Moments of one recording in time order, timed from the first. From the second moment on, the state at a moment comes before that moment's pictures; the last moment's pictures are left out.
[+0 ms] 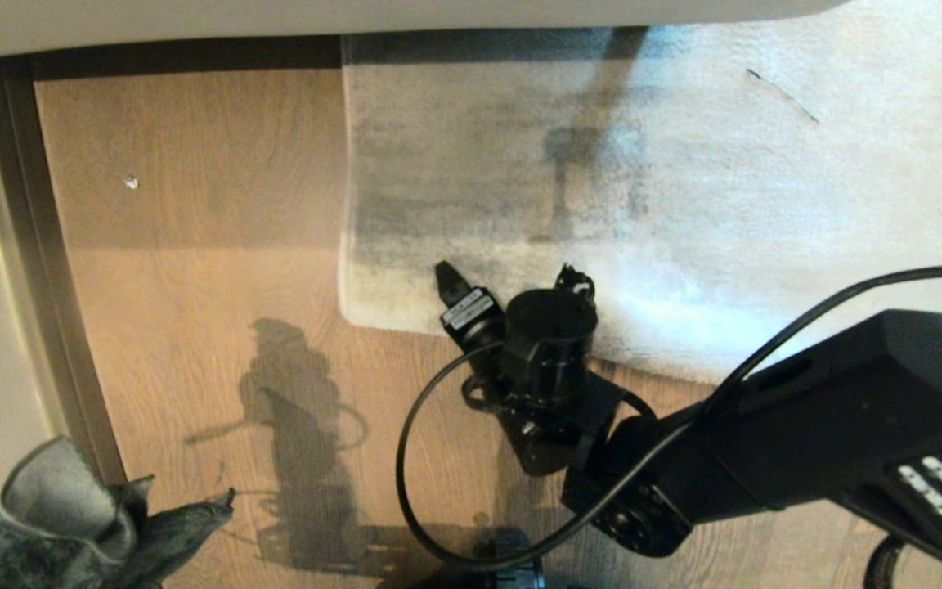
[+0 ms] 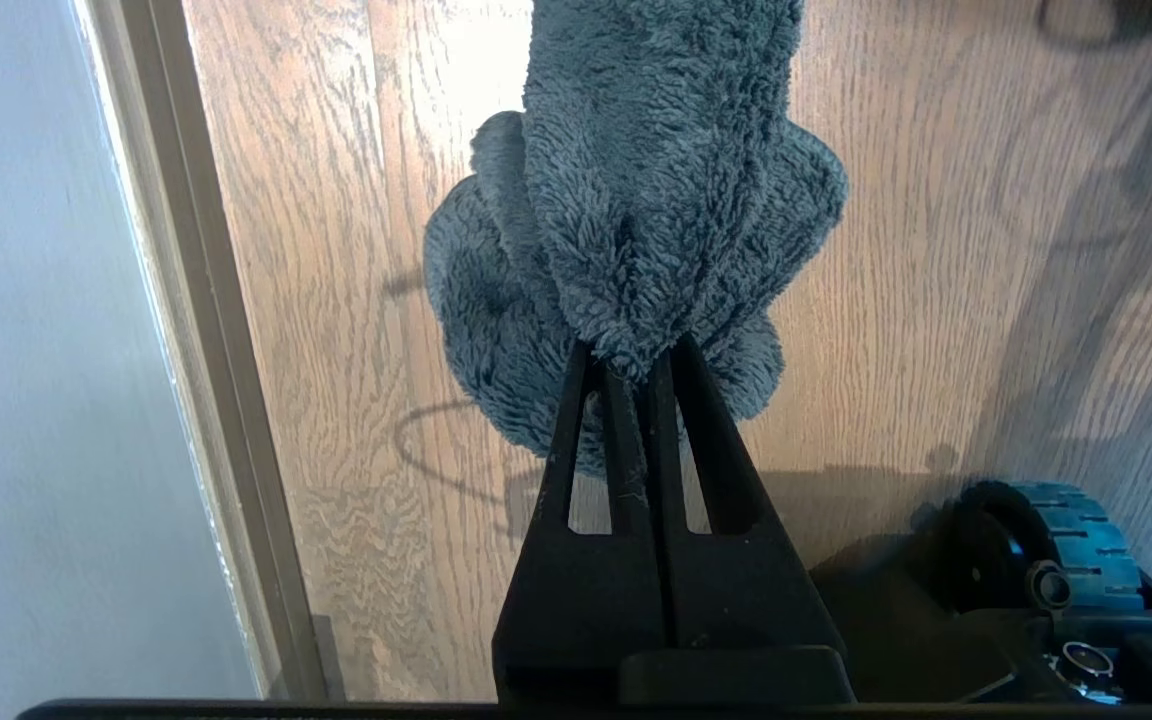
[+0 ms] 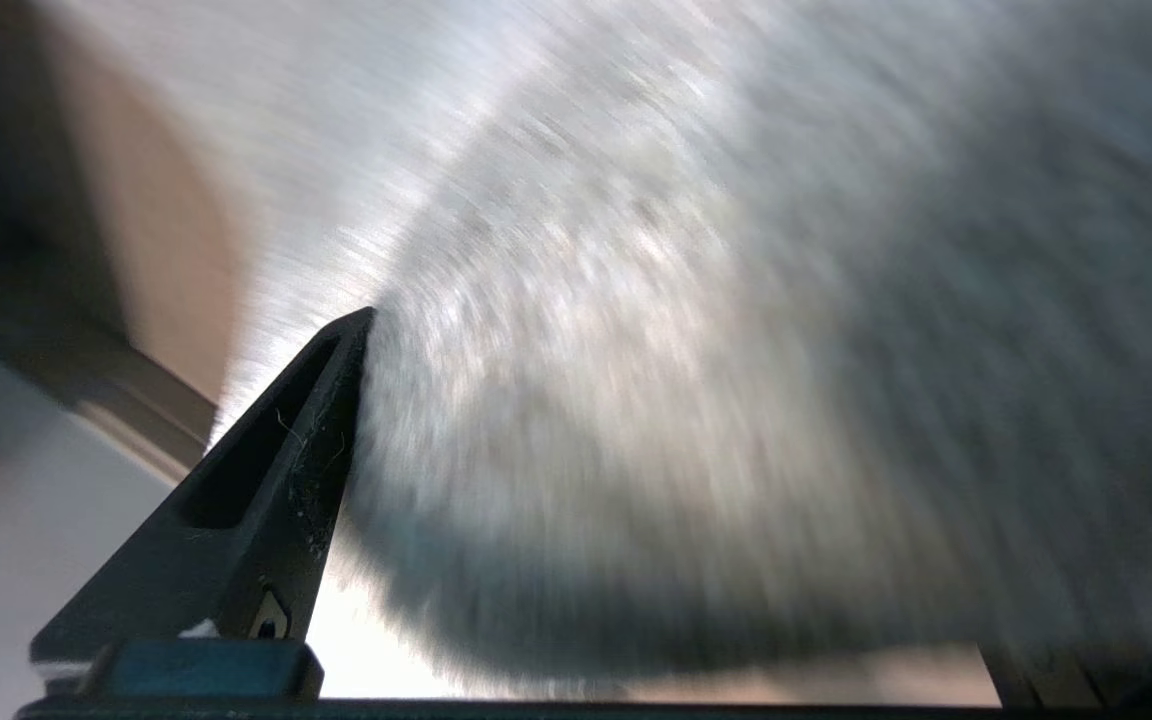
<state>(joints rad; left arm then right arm) 0.00 0.00 0.00 -0.01 0.01 -0.03 0.94 2.16 -1.19 -1.05 -0.53 1.03</state>
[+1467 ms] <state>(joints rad) 0.00 0.00 0.00 -0.01 0.01 -0.03 0.85 2.14 -0.87 -0.86 -0.55 0.94</state>
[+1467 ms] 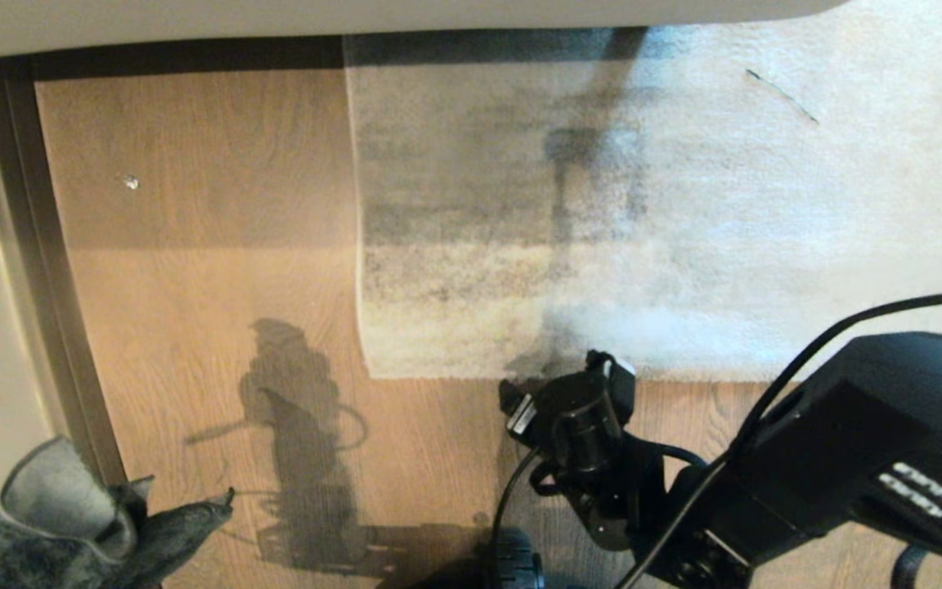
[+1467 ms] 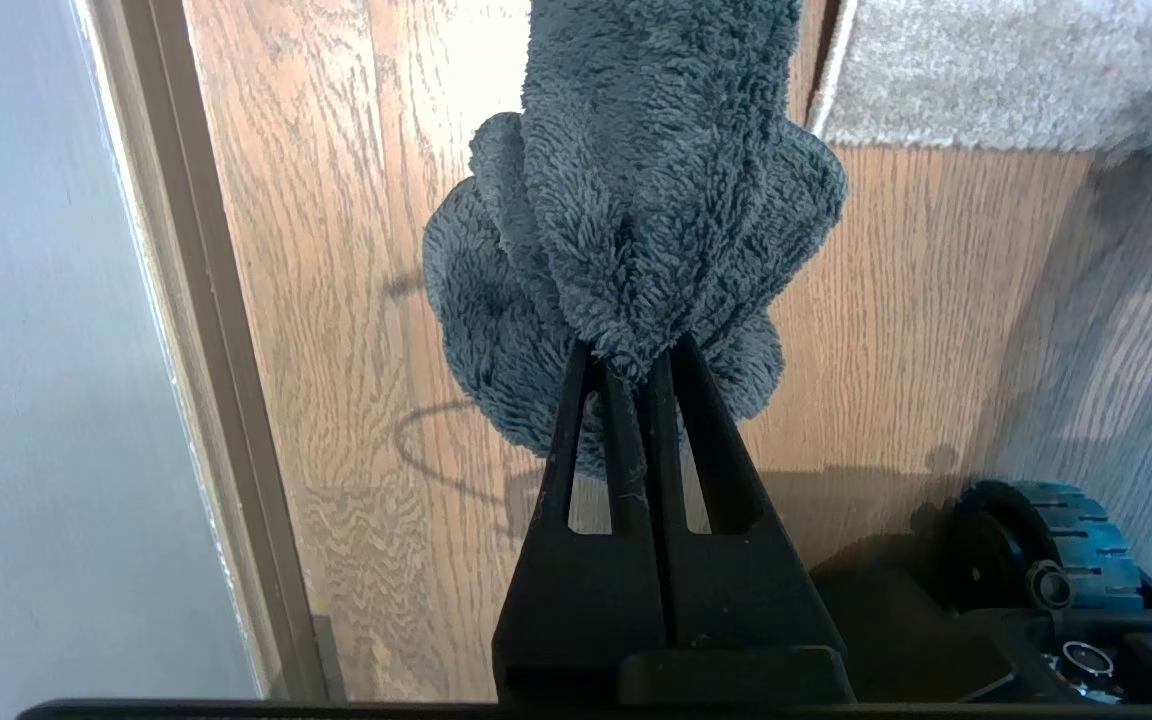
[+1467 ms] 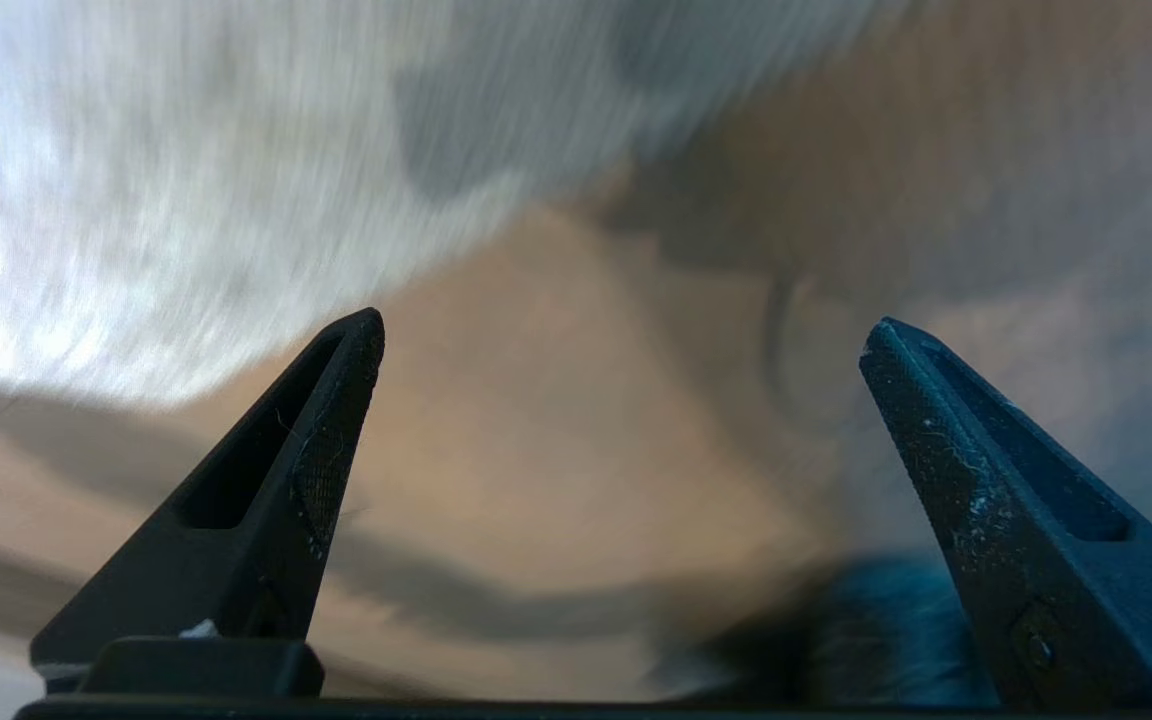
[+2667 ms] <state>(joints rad) 0.00 0.00 0.00 -0.01 0.01 -0.03 0.88 2.24 -0.87 -1.23 -0.56 0.87</state>
